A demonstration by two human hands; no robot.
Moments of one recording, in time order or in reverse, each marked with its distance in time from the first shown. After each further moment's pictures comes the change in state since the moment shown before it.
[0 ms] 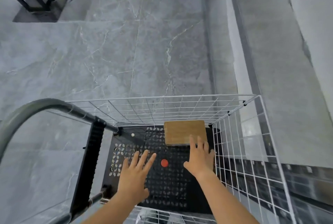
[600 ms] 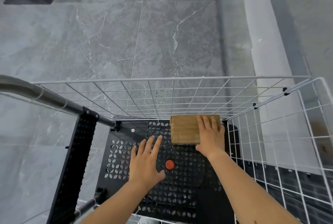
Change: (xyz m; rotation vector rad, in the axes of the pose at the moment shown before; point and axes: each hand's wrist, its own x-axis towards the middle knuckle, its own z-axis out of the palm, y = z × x) left_hand 0.092 0.006 0.054 -0.276 0.256 -0.092; right_hand 0.109 0.010 0.030 -0.179 0.159 -0.100
